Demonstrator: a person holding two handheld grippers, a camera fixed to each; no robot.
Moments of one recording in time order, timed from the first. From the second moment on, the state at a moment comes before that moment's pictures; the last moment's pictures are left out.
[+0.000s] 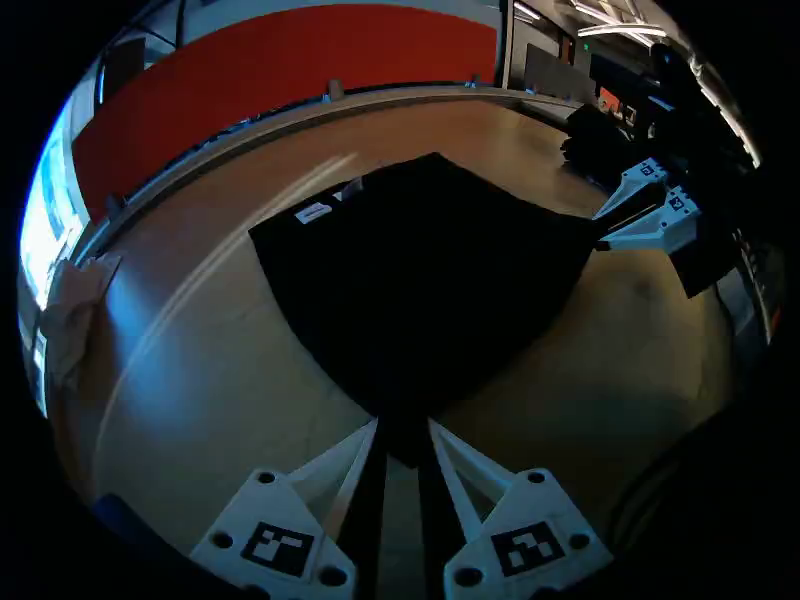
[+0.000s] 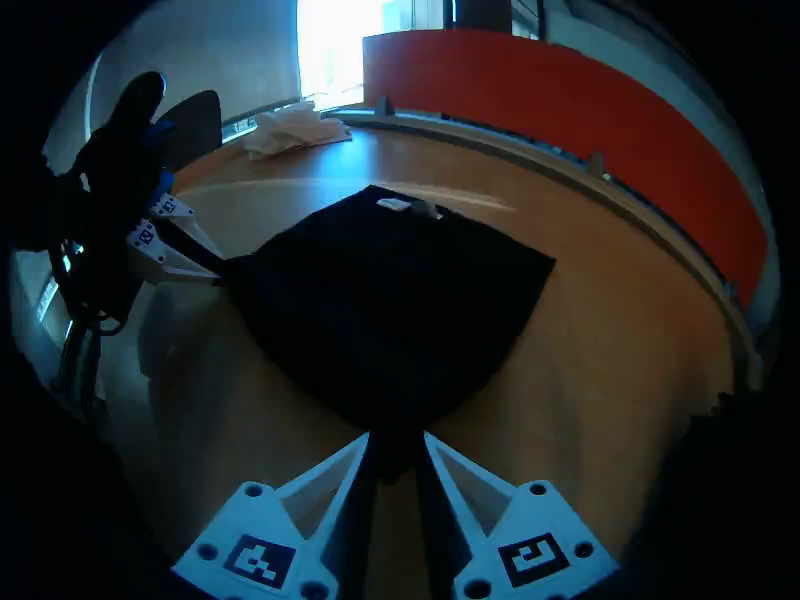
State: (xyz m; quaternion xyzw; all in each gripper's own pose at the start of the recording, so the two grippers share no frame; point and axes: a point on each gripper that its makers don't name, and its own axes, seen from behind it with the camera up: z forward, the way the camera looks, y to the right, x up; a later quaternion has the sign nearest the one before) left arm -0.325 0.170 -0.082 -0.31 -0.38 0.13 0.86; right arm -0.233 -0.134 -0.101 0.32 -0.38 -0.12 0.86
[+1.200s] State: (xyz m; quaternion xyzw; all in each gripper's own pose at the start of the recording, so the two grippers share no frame) left arm -0.220 0.167 -0.102 -0.28 -0.35 0.11 0.89; right arm -0.126 -0.132 -0.110 0.34 -0.33 -0.11 0.88
